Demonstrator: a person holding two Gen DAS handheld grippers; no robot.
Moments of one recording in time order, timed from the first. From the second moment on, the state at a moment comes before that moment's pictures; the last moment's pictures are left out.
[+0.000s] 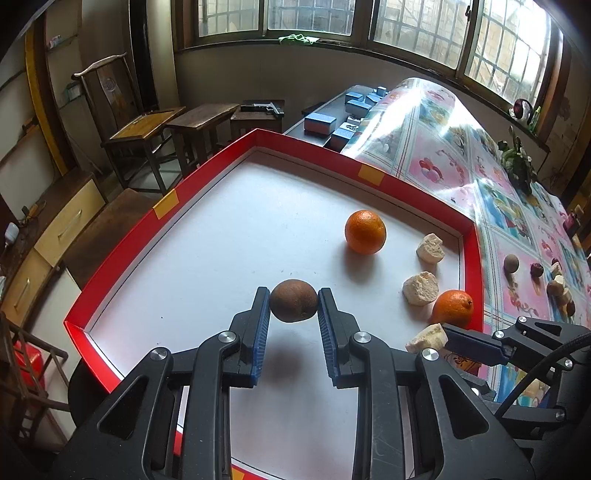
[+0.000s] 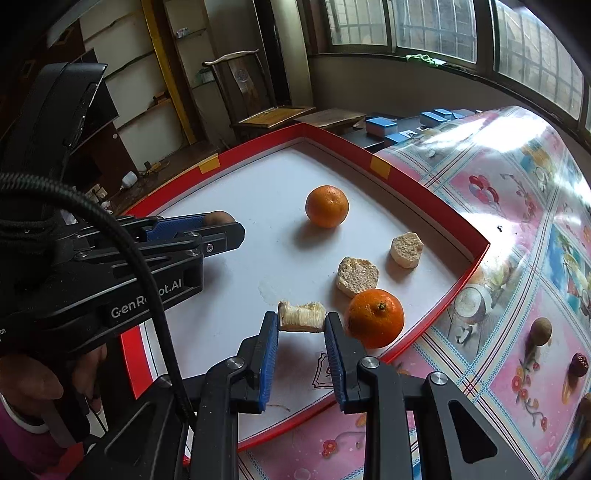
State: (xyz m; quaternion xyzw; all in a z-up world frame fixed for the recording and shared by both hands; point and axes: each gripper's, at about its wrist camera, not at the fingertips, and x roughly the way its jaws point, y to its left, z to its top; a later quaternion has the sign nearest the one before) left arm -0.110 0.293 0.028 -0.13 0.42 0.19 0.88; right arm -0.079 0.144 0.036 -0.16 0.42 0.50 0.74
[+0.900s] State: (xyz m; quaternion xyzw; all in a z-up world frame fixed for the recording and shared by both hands) left arm -0.108 0.281 0.038 -0.14 0.41 0.20 0.88; right arm -0.068 0.105 0.048 -0.11 0.41 0.50 0.75
